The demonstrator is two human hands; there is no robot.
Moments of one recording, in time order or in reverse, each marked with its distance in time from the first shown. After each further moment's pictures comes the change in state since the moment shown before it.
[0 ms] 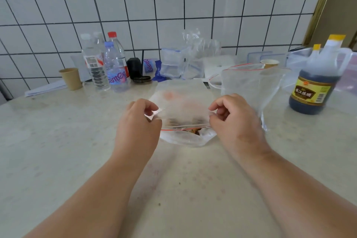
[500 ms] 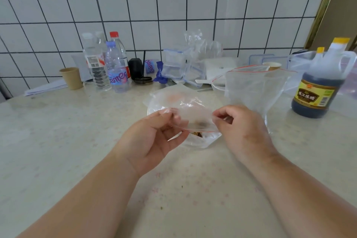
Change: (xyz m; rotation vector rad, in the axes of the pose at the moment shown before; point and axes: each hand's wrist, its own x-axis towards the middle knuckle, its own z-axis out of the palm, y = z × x) left_hand -0.004 0.011 0.000 -1.296 -0.590 -0.553; right_hand 0.002 0.001 -0.007 -0.075 -0.119 0.170
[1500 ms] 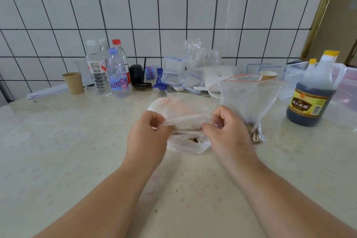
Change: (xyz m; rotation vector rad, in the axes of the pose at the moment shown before) left_hand 0.008 -0.020 -0.003 0.956 0.575 0.427; right_hand -0.008 -0.009 0.014 0.317 0.008 0.029
